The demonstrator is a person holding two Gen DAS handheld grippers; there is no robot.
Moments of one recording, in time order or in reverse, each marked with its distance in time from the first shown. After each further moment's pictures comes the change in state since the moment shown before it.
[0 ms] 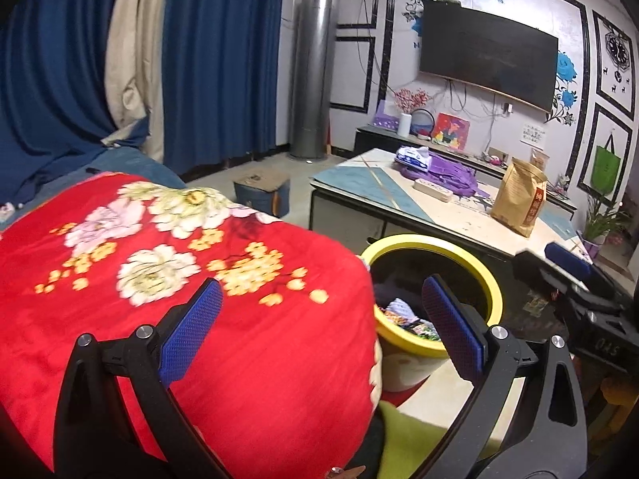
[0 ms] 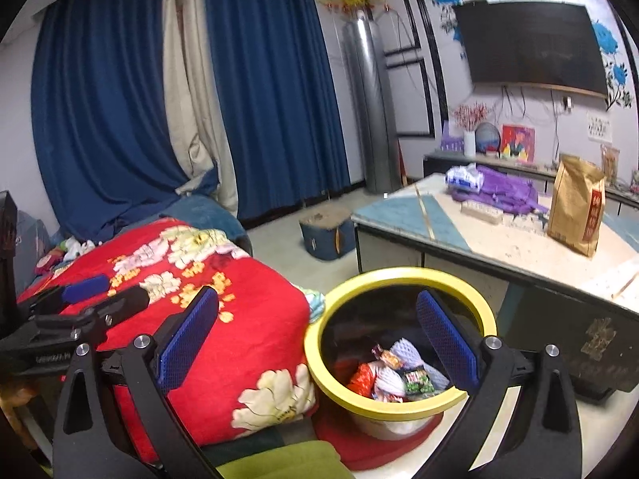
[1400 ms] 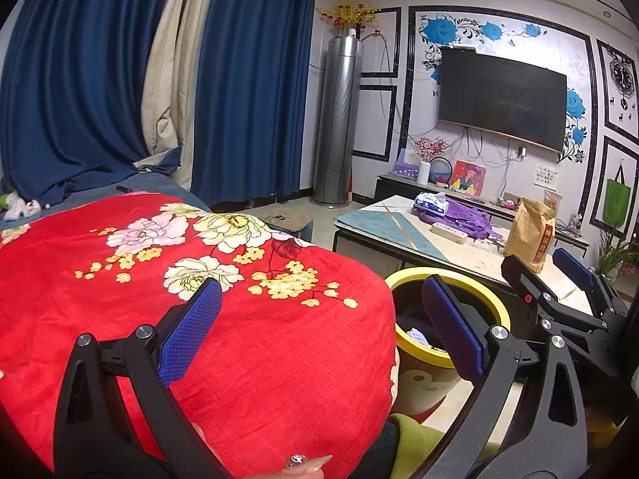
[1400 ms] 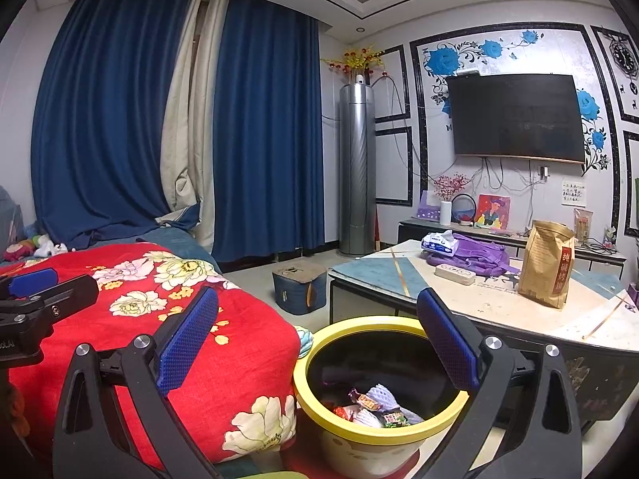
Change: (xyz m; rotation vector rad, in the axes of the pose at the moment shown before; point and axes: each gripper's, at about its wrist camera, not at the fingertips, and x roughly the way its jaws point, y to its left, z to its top) left arm -0.049 0.018 -0.028 -0.053 -0.177 0.060; right arm -0.017 0.039 -0.027 -0.122 -0.208 -0.123
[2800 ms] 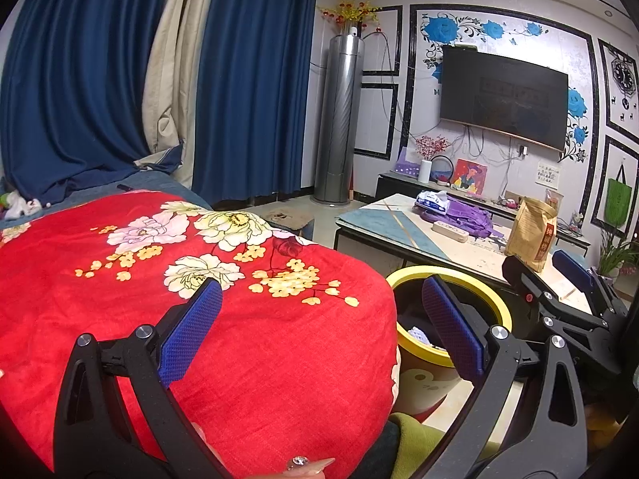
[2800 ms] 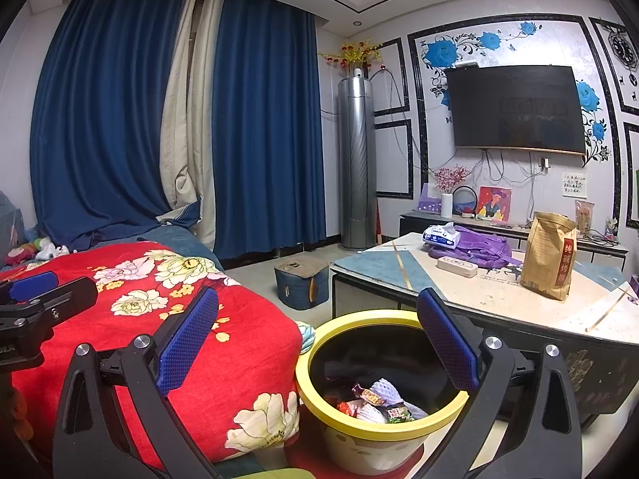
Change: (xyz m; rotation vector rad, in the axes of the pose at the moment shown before) left arm 0.003 0.004 -0.001 -0.006 0.006 0.007; right arm 0.002 -0.004 -0.004 0.017 0.020 0.006
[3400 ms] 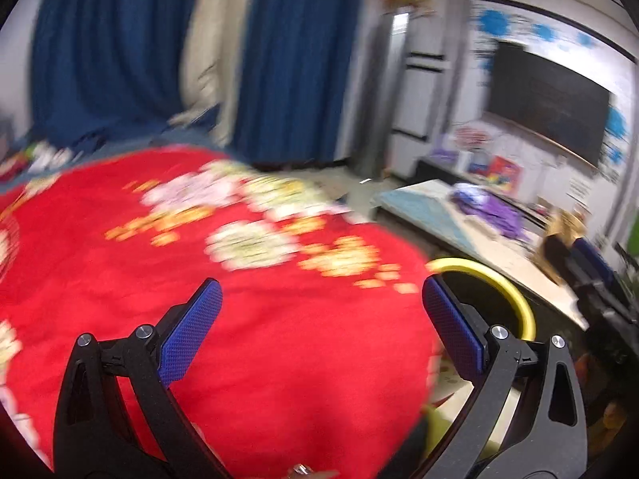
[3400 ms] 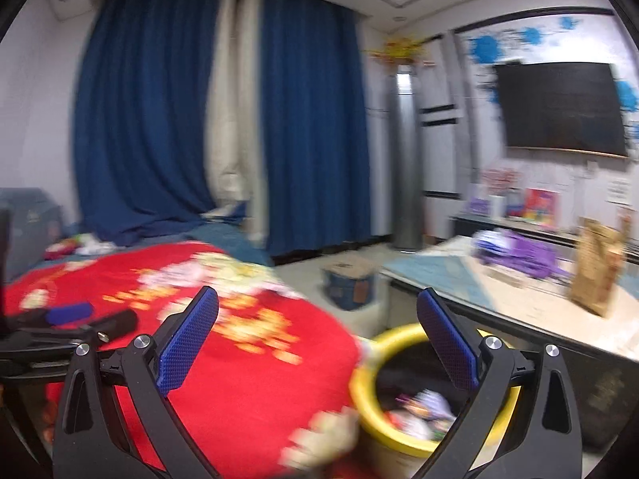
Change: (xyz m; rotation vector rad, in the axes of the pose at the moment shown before) left arm -0.005 0.072 0.007 -0.172 0.140 0.156; right arm 0.016 0.053 0.033 -0.024 0.025 0.241
